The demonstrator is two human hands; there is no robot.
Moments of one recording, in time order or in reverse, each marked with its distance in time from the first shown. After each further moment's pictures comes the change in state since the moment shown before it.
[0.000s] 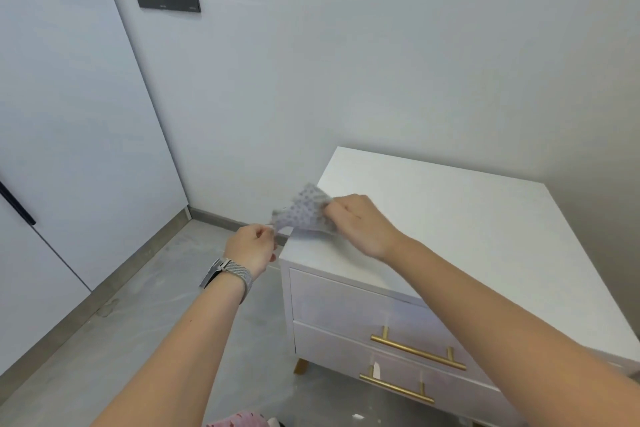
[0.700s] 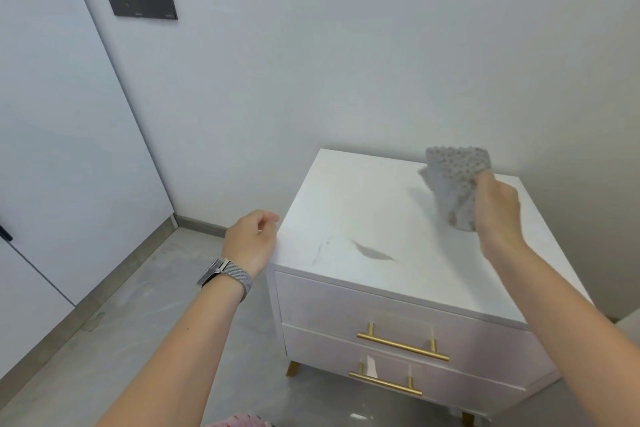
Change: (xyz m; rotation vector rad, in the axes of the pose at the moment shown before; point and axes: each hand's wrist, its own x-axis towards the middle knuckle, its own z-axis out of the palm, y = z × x) left_hand -0.009 0.020 0.013 0.126 0.068 0.264; right_hand -0.072 0.064 -0.115 0.325 0.902 0.529
